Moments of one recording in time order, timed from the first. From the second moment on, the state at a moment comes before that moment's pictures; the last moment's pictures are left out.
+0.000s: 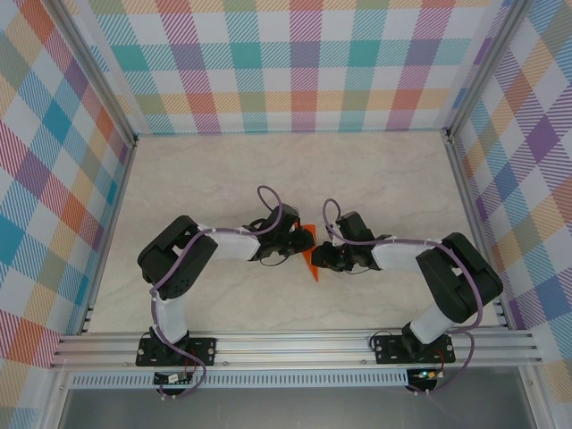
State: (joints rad) left arm -0.76 1.90 0.97 0.13 0.21 -0.95; right arm 0.58 1.58 0.62 -0.03 -0.48 0.69
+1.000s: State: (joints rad) left arm -0.76 1.91 0.98 0.13 0.24 -0.96; right arm 0.64 1.58 0.70 -0.18 -0.31 0.66
